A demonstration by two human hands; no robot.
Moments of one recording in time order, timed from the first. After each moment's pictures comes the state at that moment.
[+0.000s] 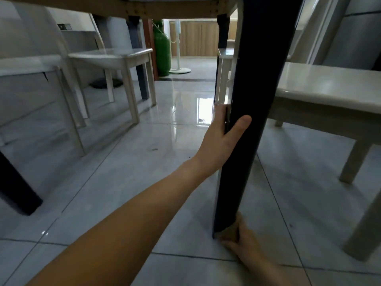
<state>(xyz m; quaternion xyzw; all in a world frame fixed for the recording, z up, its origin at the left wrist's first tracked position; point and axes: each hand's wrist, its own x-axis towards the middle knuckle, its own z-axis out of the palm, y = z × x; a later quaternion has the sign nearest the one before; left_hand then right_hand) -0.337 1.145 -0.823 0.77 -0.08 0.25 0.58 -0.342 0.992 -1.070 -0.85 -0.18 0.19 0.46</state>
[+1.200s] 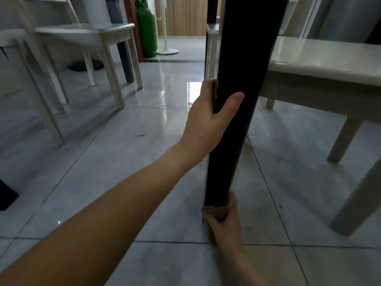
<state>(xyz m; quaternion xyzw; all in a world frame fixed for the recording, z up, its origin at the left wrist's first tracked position) -0.331 1.143 -0.829 0.78 -0.06 0.34 0.52 -0.369 1.030 -1.067 -0.76 -0.07 0.03 0.65</state>
